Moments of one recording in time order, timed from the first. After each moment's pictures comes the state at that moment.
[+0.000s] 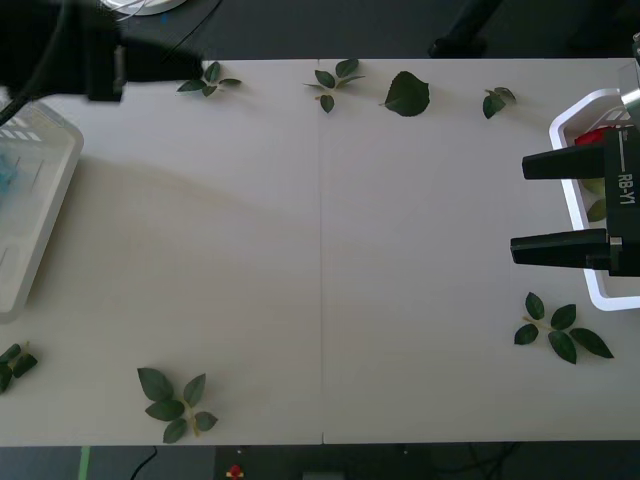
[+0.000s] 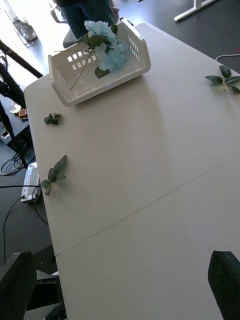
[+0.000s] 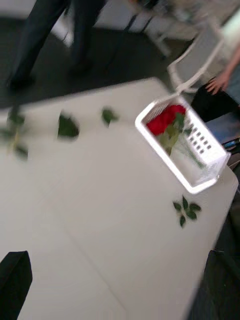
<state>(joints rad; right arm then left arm) -0.08 -1.02 -0.29 -2.28 -1.86 1.23 2.11 -0.54 0.76 0.21 -2.06 1.48 1.40 -1.48</state>
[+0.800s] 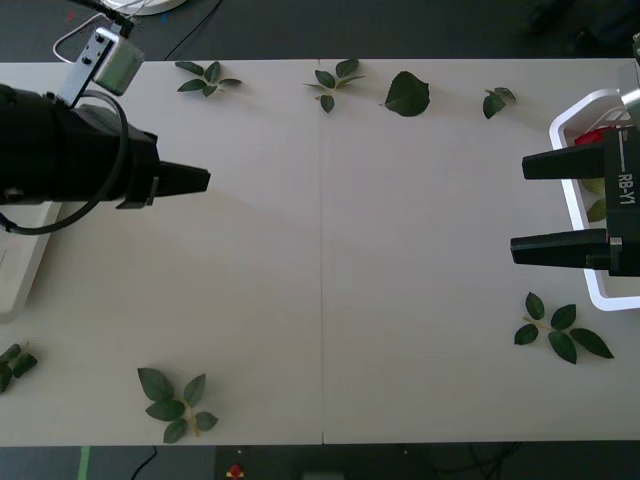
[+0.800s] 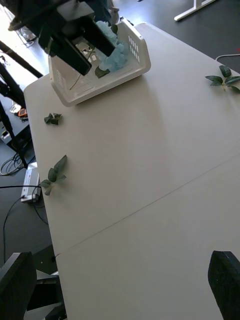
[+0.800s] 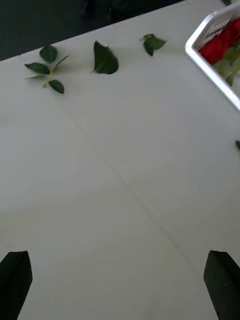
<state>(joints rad) -0.08 -1.02 -0.29 -2.28 -1.86 1.23 2.11 -0.36 1.21 -0.16 -2.23 1.35 0.94 -1.44</state>
